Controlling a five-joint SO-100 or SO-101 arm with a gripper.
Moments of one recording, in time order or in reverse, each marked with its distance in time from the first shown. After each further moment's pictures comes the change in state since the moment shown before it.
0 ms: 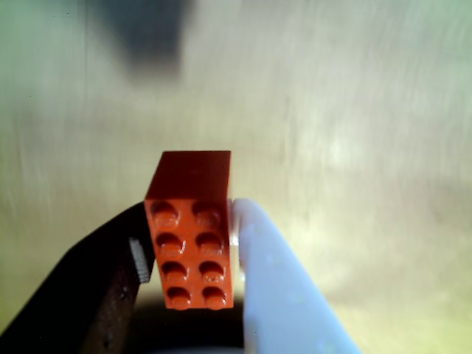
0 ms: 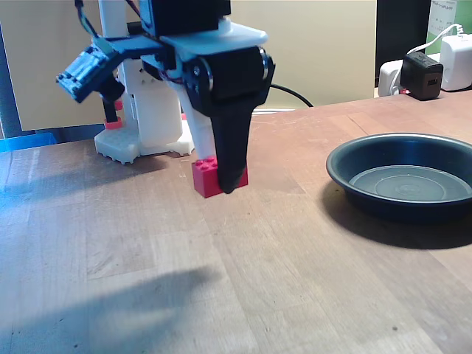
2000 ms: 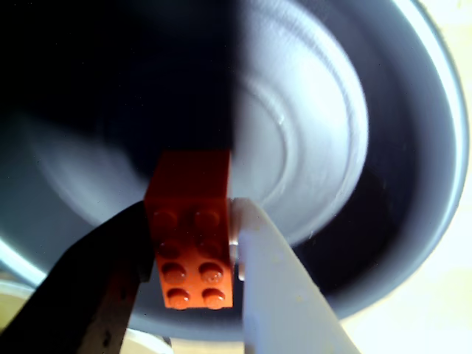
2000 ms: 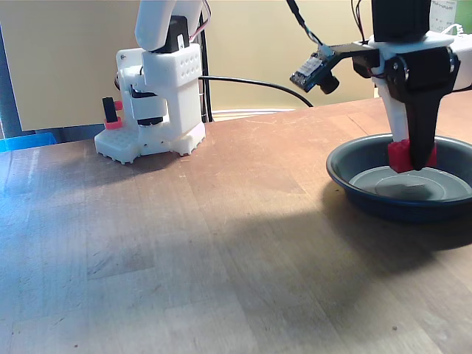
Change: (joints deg) arm -39.6 -15.2 -9.9 -13.4 58.8
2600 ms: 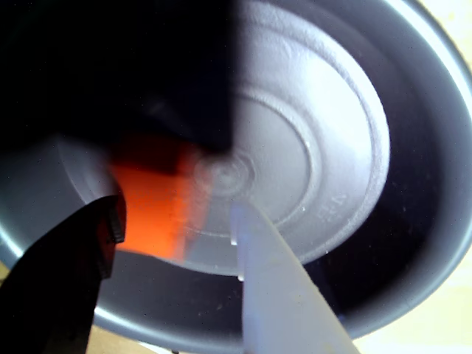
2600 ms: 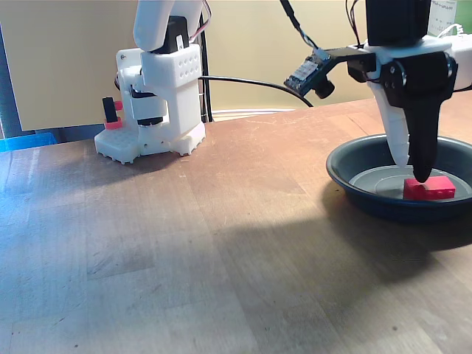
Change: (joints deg) arm 1.8 0.0 0.0 0.3 -3.9
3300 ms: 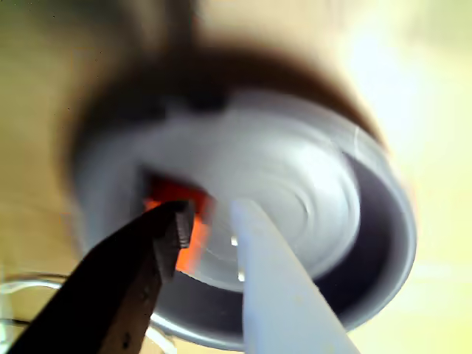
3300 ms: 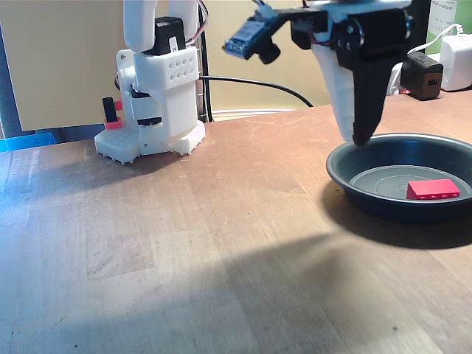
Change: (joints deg) arm 13.5 11.6 1.1 11.7 -25.4
